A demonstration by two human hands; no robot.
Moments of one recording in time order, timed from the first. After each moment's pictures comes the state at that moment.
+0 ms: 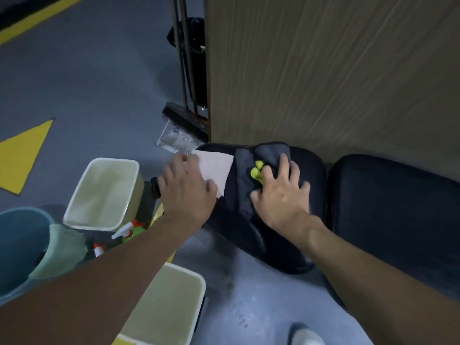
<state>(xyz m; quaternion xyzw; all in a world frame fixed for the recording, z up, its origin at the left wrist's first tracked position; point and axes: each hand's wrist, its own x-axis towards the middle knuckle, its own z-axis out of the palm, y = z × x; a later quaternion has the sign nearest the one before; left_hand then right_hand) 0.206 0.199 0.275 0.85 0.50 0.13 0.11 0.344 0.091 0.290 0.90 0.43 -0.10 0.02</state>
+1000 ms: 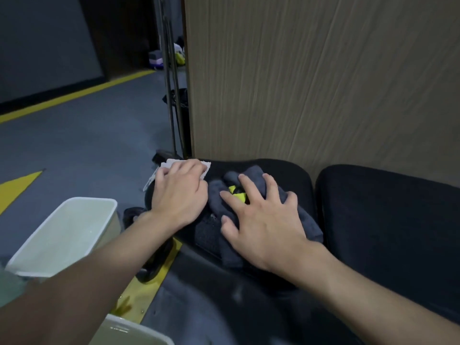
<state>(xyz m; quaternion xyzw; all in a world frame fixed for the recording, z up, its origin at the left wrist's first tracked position) 0.243 0.199 0.221 0.90 0.37 0.23 0.04 0.331 0.033 0.247 0.82 0.57 0.09 -0.02</state>
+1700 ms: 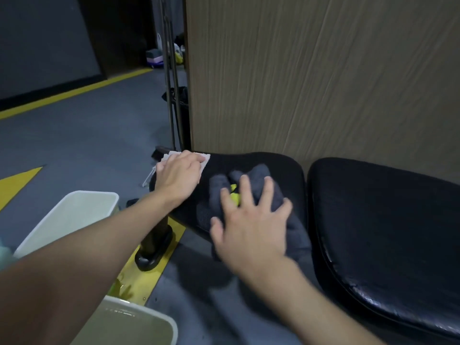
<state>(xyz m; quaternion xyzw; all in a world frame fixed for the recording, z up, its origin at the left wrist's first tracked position) 0.243 0.208 0.225 0.86 0.41 0.23 0.18 0.281 0.020 0.234 0.86 0.49 0.12 -0.03</state>
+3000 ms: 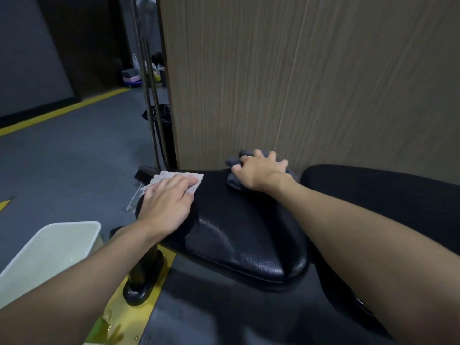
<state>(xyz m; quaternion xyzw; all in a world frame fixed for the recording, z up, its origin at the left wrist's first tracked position) 0.230 0.216 0.216 0.91 0.33 0.21 0.16 0.427 0.124 0.266 0.92 0.40 -0.03 -0.04</state>
